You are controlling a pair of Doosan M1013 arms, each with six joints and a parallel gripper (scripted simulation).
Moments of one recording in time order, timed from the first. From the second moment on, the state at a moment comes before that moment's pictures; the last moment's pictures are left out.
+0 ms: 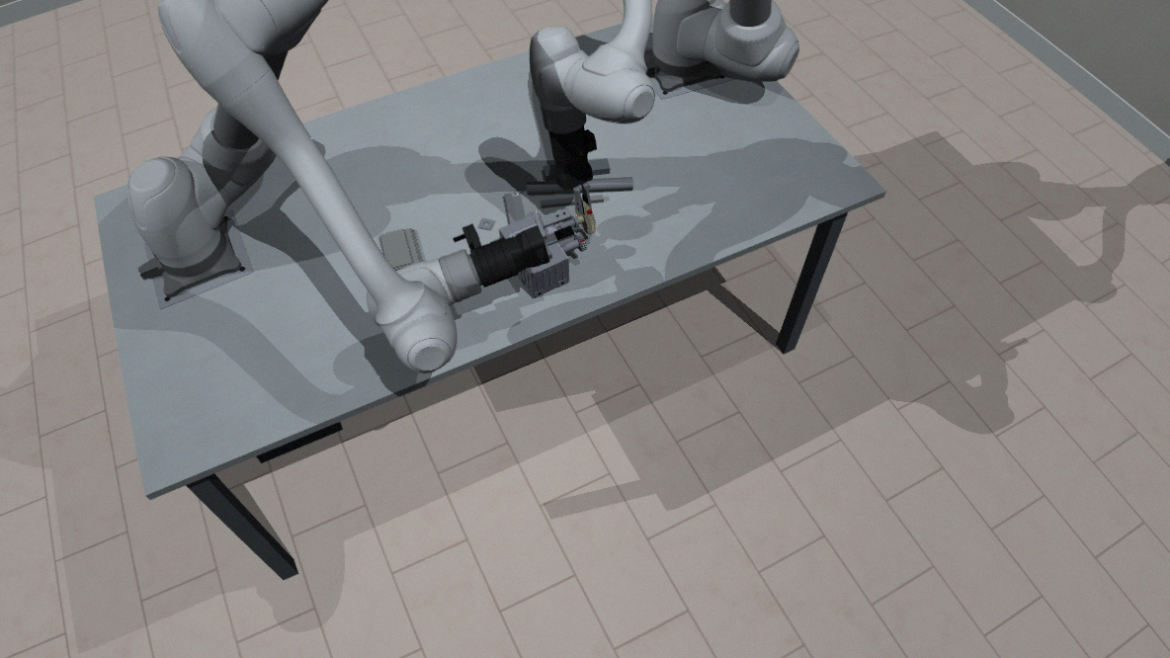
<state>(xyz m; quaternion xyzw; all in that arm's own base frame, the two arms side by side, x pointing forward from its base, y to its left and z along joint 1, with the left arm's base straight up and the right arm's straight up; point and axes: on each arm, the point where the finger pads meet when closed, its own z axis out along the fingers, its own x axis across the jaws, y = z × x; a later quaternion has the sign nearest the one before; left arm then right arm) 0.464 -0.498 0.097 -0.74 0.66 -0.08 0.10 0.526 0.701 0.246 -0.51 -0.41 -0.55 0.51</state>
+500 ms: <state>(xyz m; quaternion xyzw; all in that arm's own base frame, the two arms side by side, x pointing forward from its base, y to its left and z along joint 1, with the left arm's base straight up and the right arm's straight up) 0.465 -0.504 0.097 -0.74 0.66 -0.08 0.10 0.526 0.701 0.246 -0.51 -0.41 -0.55 0.51</state>
